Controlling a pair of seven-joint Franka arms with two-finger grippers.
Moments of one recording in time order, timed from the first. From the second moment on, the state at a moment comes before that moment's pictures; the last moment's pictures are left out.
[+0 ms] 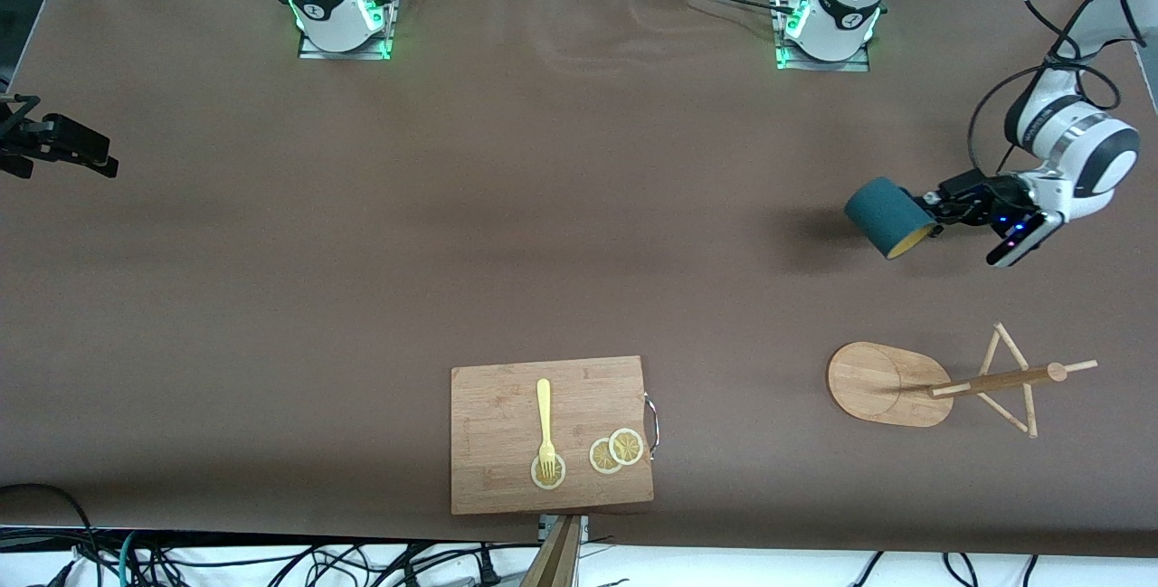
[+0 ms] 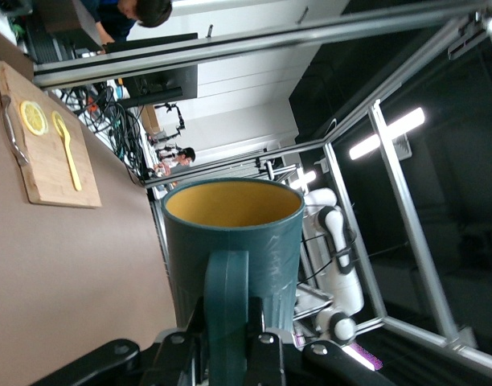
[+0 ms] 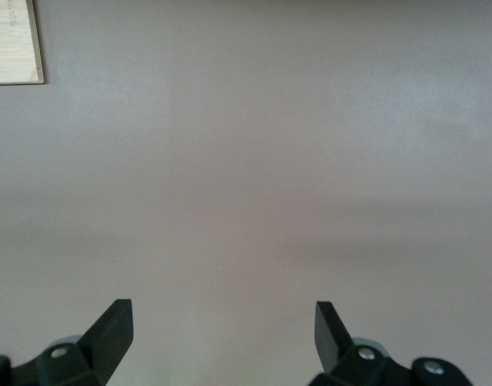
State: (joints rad) left arm 0.75 0.56 -0.21 -2.06 -1.31 1.30 1.21; right arm 0.03 0.12 -0.09 -1.43 -0.03 1.50 -0.10
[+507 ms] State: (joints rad) left arm 0.79 0.67 -0.21 -1.79 -1.32 1.28 0.68; right arm 0.02 0.12 -0.09 -1.43 -0.03 1.50 -0.10
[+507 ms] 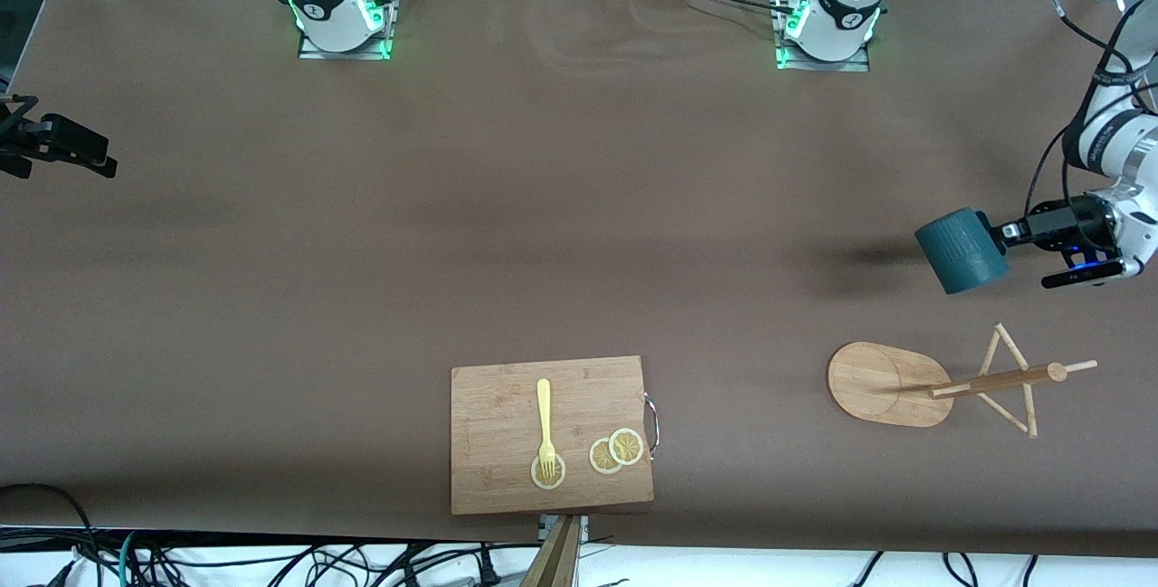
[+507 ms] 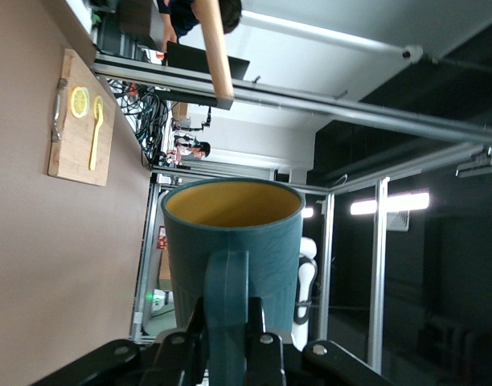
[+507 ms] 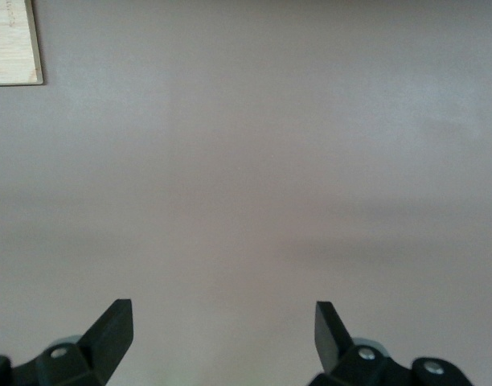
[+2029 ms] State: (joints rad) left arm 0.77 0.94 -0.21 -1.44 -1.40 1.38 0.46; right arm 0.02 0.13 -0.09 -1.43 -0.03 1.50 -0.10
